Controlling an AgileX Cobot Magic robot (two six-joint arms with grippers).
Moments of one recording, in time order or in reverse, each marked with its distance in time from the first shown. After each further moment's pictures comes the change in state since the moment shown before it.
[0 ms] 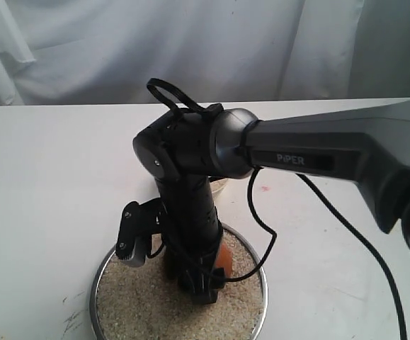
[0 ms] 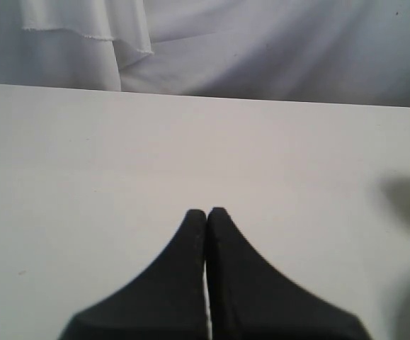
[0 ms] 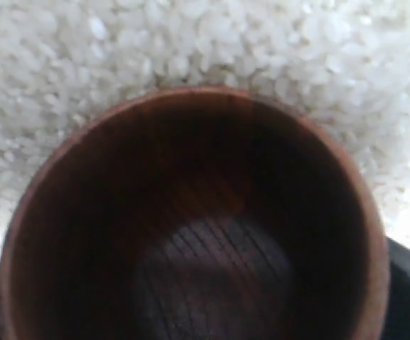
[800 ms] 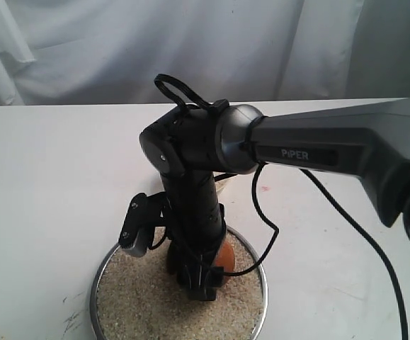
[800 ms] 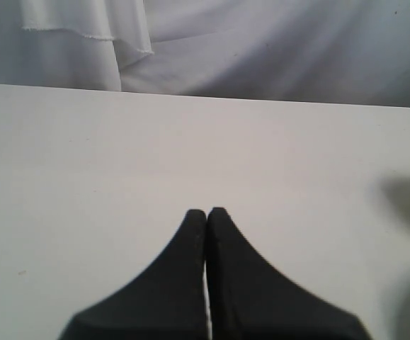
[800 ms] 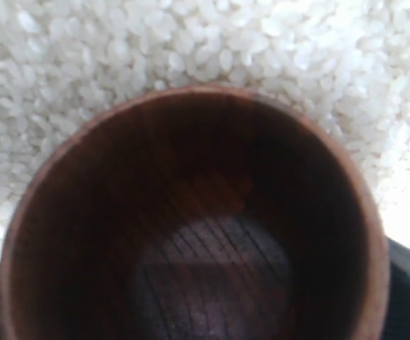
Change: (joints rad) left arm 0.000 0.000 0.000 0.000 0.000 0.000; right arm -0.018 0.000 0.000 0.009 0.000 0.098
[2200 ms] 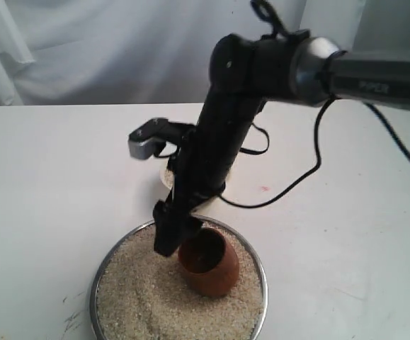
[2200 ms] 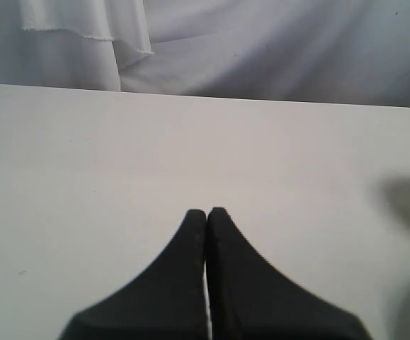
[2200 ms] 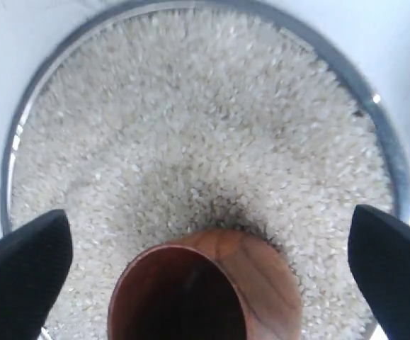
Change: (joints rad) left arm 0.000 0.000 0.000 0.000 0.000 0.000; right arm -0.217 -0.090 -0.050 0.524 -0.005 -0.142
